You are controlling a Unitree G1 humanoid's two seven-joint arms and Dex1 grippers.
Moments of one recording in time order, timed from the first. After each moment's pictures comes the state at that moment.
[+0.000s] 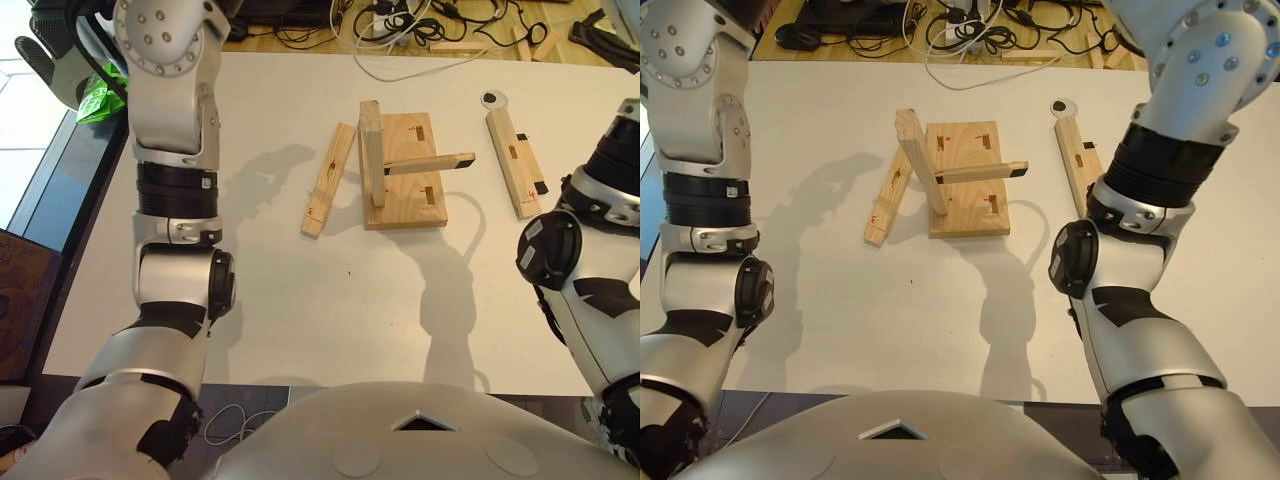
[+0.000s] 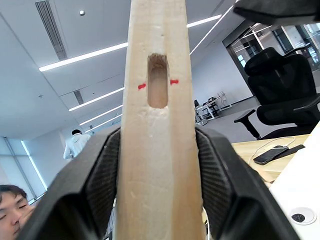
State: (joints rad) left arm -0.86 0.35 -0.01 0.20 -0.12 -0.09 -0.52; right arm -1.07 -0.19 -0.32 0.01 0.95 0.88 0.32
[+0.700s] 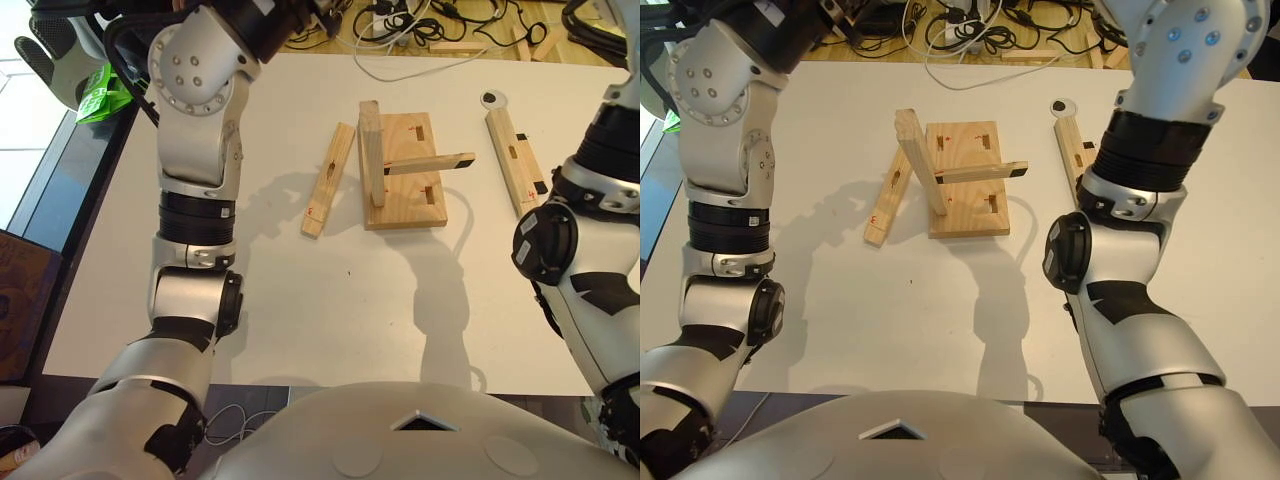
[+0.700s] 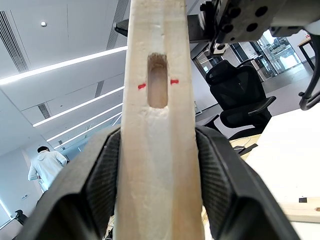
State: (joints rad) left arm -0.76 0.33 -0.06 0.09 -0.14 -0.10 -0.59; right arm -1.11 -0.17 -0.30 0.07 0.96 0.82 0.29
